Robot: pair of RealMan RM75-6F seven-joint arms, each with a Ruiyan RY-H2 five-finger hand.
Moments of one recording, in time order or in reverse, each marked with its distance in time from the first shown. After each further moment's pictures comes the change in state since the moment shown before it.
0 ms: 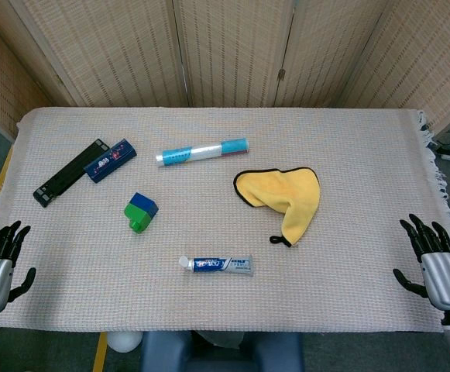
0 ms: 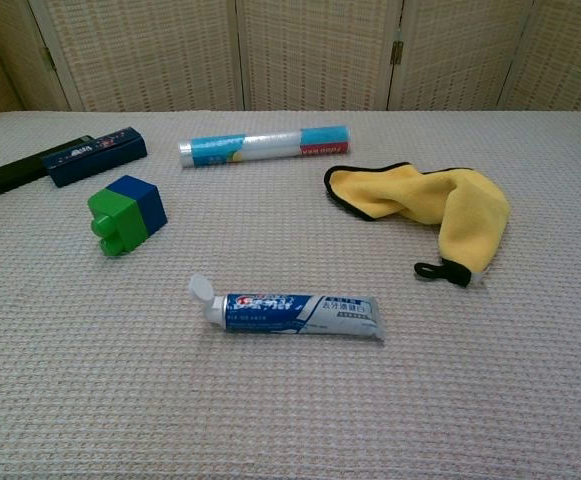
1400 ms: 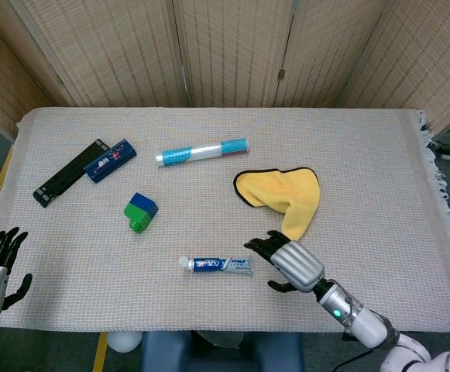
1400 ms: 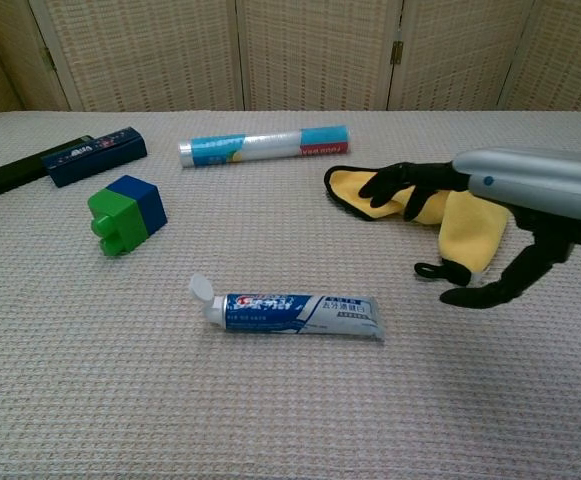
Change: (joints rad) left arm 0.029 0.047 0.030 -0.037 0.047 0.036 -0.012; right arm 0.463 -0.212 0.062 -0.201 -0.044 -0.576 -0.155
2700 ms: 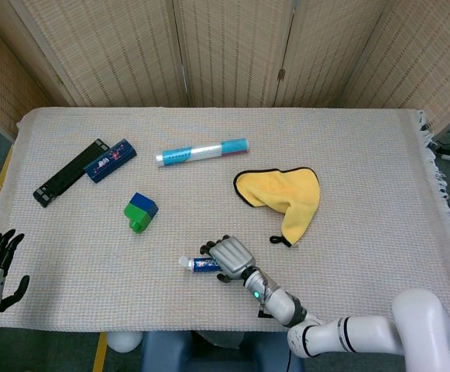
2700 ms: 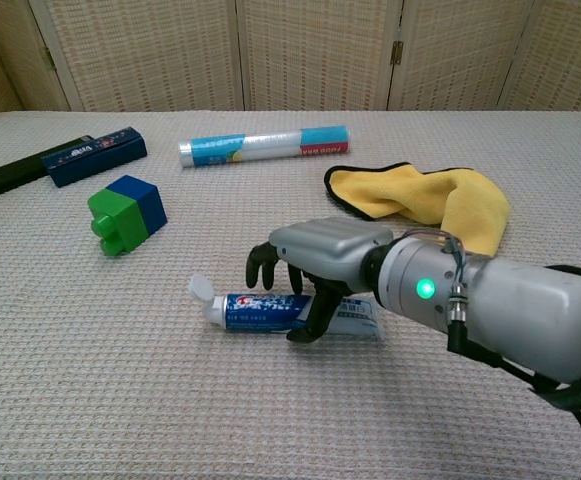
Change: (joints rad) left arm 0.011 -0.007 0.001 0.022 -0.004 0.000 -0.030; right arm 0.344 -0.472 0.047 0.271 0.651 -0.057 -0.472
